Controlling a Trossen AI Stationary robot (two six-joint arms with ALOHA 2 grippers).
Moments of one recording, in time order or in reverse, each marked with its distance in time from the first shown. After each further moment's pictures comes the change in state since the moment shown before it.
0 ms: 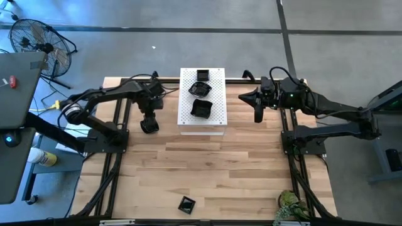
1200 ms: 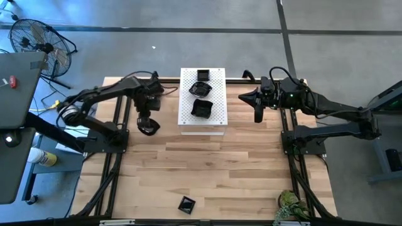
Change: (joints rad) left arm 0.000 -0.018 0.085 -0.229 0.071 0.163; right arm 0.000 0.000 0.000 -0.001 0.000 0.000
